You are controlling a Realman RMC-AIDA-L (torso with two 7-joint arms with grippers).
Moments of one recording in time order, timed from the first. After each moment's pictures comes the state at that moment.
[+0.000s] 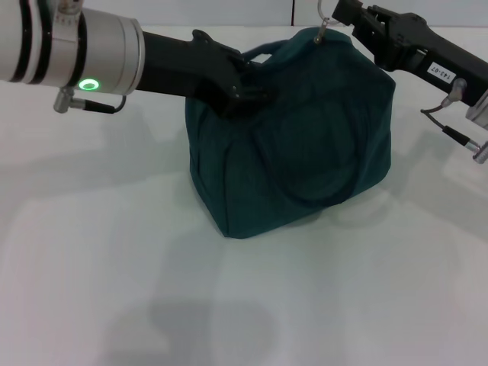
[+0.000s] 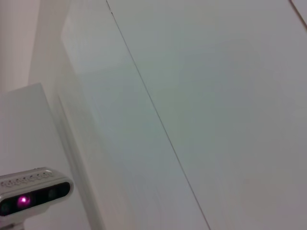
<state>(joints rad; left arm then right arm) -0.47 -2.09 1.28 1.48 2.09 1.36 -2.08 0.60 2.02 -1.50 -0.45 -0.68 -1.32 1.21</state>
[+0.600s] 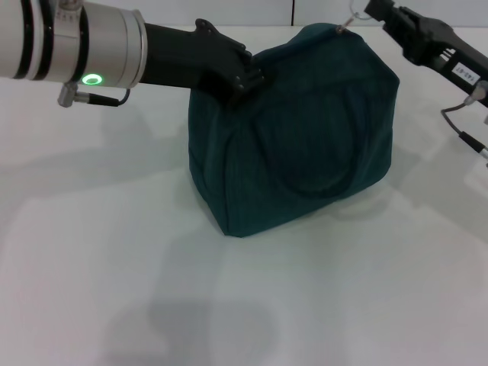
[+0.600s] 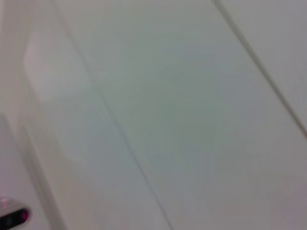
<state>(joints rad) -0.46 -2.09 1.29 1.49 2.07 1.32 -2.05 0.59 2.02 -1.50 -0.37 -0.57 -1.34 1.22</state>
